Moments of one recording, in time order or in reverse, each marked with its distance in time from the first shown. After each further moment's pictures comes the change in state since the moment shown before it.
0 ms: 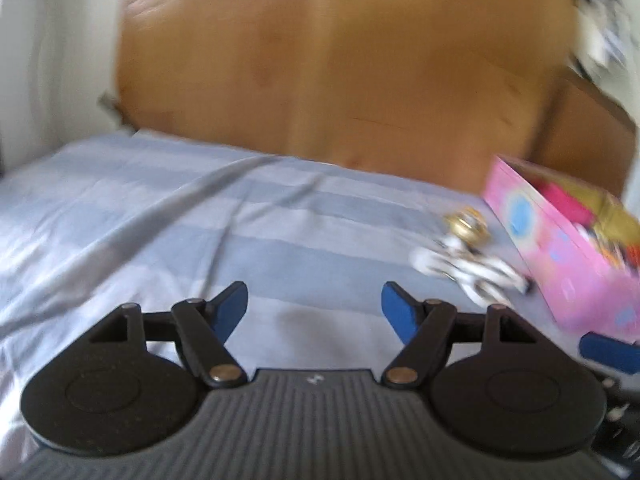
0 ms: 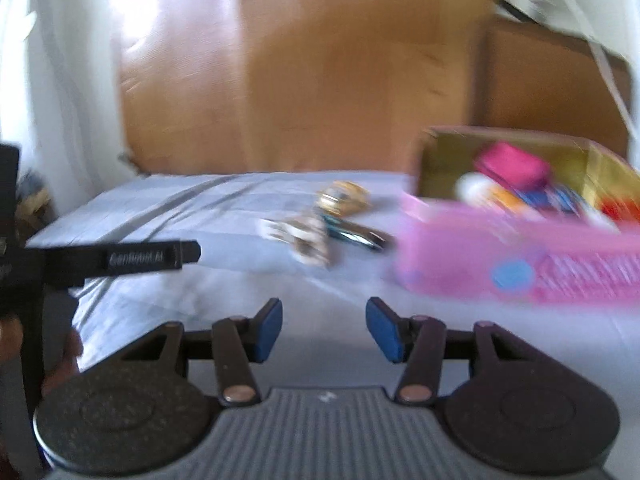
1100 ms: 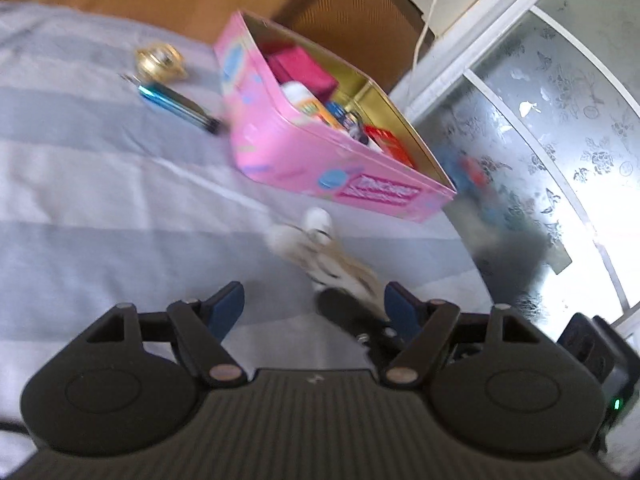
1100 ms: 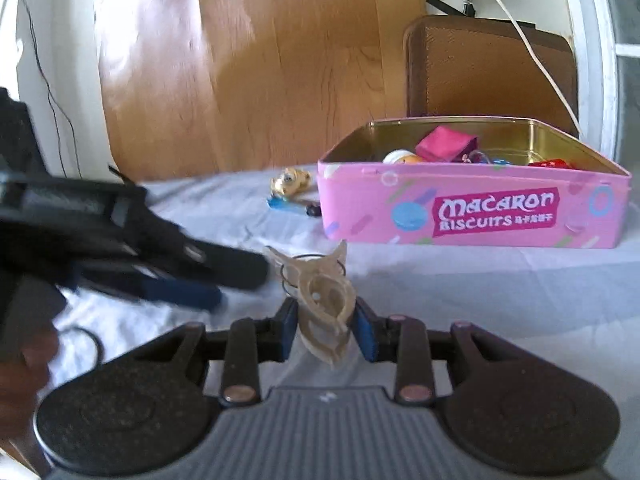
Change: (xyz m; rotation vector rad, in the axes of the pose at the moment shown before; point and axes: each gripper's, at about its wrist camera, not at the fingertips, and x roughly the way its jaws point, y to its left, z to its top) left arm -0.019 -0.099 -0.030 -0.007 0.475 -0.762; right arm -0.079 -0.061 -0.043 0.128 -0.019 -0.025
